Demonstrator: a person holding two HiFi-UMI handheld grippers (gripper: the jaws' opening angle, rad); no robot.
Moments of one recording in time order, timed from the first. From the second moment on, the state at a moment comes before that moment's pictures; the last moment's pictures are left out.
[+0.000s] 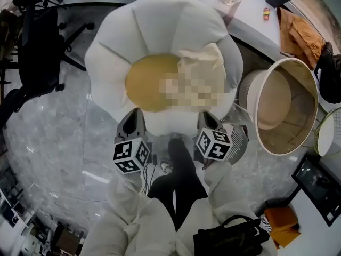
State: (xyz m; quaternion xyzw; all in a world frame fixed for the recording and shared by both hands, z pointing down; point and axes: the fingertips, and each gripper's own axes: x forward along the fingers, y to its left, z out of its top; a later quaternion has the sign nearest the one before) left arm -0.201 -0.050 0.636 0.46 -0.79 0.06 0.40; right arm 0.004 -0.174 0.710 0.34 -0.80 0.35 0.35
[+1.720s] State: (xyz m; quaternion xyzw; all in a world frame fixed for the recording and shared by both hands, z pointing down) left arm -0.203 -0.011 0.859 0.41 -0.84 0.02 0.37; right arm 0.003 -0.185 1.009 0.31 -0.79 0.28 0.45
